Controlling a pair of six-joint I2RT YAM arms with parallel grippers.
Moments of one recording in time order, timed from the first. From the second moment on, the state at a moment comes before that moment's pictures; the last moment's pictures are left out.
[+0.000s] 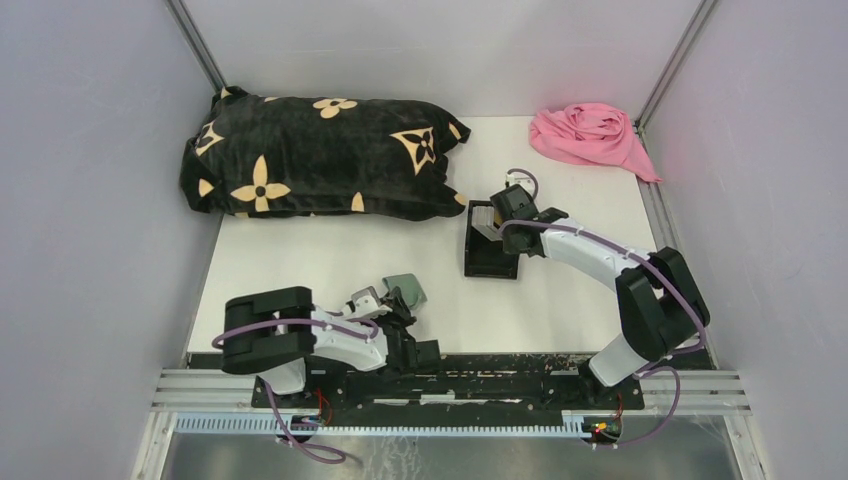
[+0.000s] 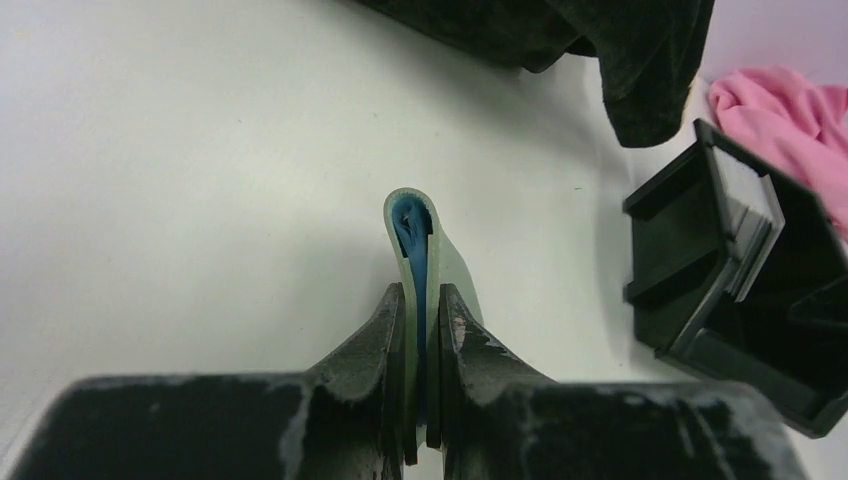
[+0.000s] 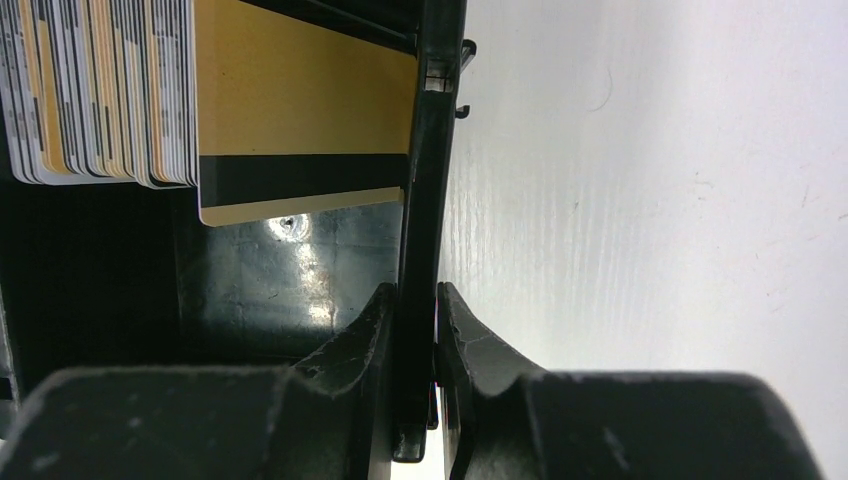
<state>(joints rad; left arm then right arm) -1.41 1.59 0.55 -0.44 -1.47 -2.00 0.53 1.58 1.00 -0.47 0.40 0.43</state>
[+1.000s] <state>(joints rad) -1.47 1.64 0.67 -0.44 -1.50 -2.06 0.42 1.50 1.02 -0.45 0.31 0.39</state>
